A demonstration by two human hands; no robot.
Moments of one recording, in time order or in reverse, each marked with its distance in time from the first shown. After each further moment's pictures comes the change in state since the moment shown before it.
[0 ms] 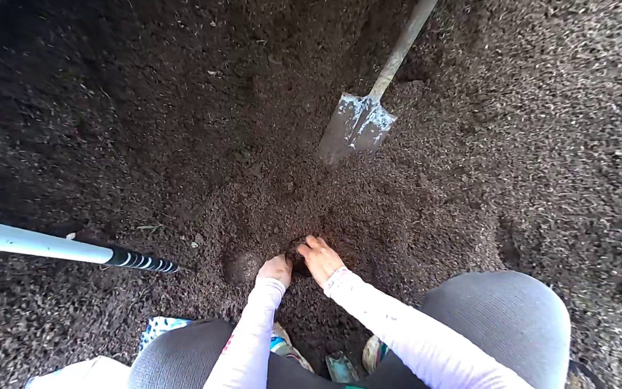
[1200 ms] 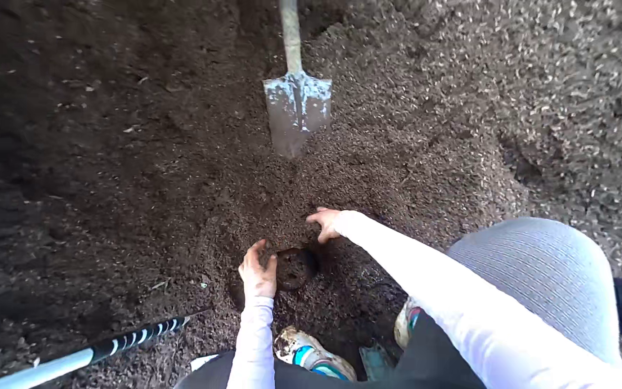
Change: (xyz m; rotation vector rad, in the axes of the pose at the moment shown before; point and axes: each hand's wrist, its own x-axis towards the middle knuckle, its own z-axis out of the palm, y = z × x) left_hand 0.029 0.009 -0.003 -0.282 0.571 0.362; right_hand 0.059 0.145 -0.040 0.324 -0.214 0.019
